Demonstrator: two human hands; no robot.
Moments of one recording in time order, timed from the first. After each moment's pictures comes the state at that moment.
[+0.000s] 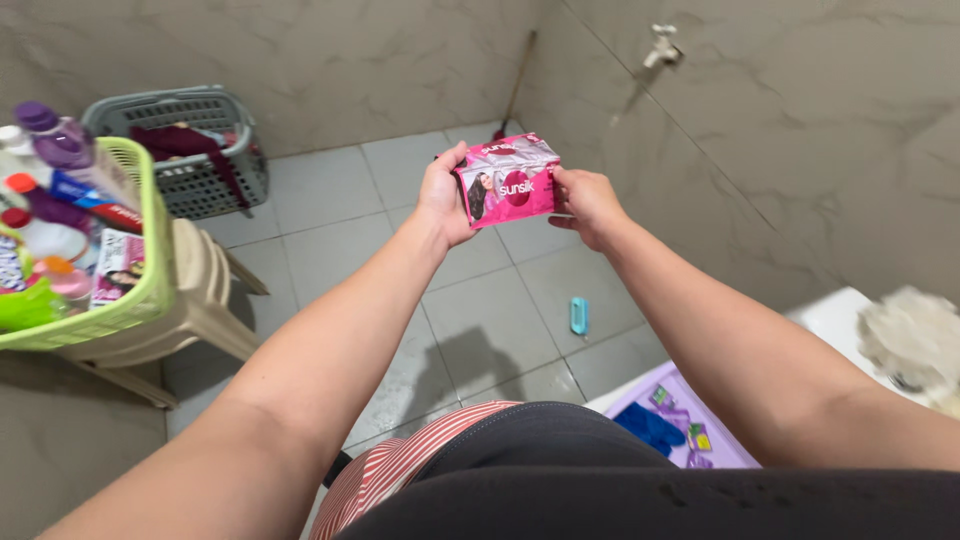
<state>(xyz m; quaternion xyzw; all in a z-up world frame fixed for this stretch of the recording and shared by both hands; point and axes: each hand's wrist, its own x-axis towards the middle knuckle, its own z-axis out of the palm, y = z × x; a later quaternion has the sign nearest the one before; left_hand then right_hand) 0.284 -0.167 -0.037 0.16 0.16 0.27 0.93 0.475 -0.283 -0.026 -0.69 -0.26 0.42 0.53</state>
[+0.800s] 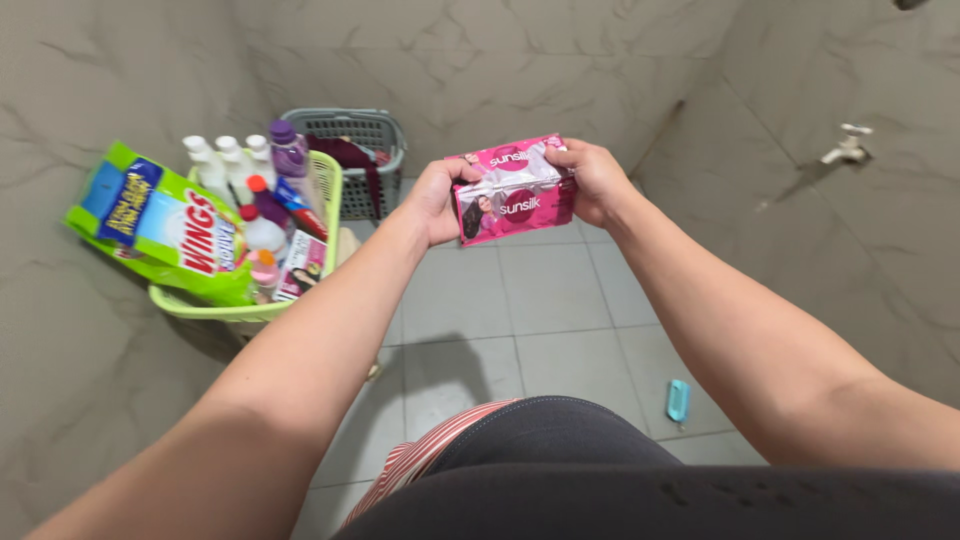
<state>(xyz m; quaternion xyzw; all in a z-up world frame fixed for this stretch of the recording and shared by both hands) 0.022 0.011 -0.005 0.31 0.12 0.32 0.89 0.251 -0.058 0.053 -0.46 -0.38 0.60 0.53</state>
